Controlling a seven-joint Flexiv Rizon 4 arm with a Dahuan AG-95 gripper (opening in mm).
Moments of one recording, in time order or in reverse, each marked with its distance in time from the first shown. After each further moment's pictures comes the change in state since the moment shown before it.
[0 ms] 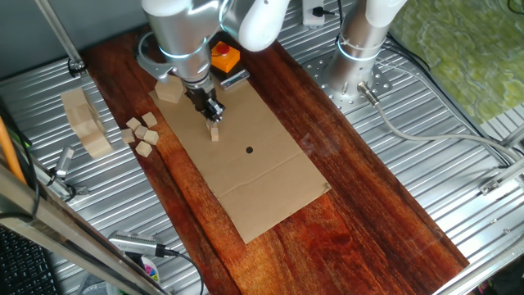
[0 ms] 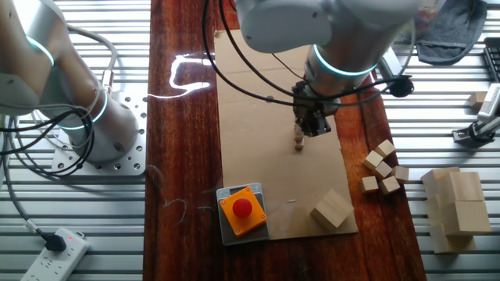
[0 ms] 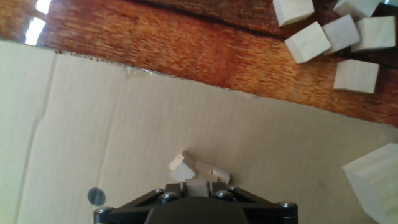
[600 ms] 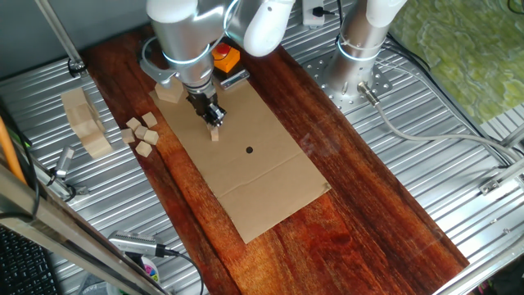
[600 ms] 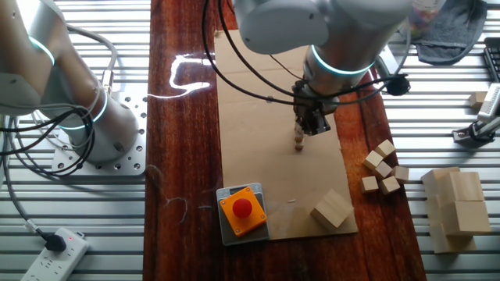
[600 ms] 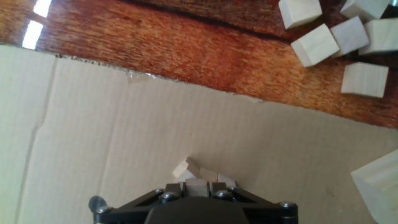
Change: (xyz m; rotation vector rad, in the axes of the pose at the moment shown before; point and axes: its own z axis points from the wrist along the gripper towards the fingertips) arm -0.004 0.004 0.008 0.005 -0.005 0.000
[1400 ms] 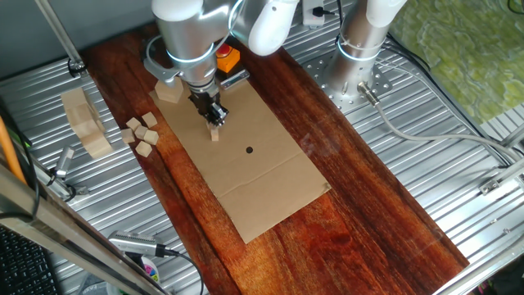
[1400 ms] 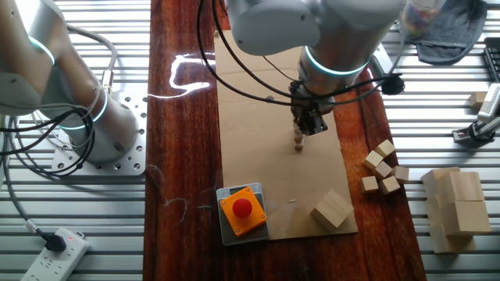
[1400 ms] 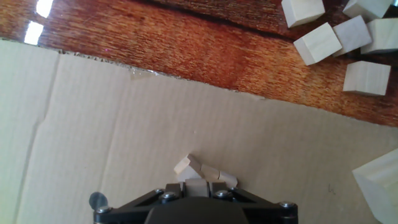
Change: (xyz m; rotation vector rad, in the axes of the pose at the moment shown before) arm 0.003 0.001 0.000 0.006 -0.016 -0.012
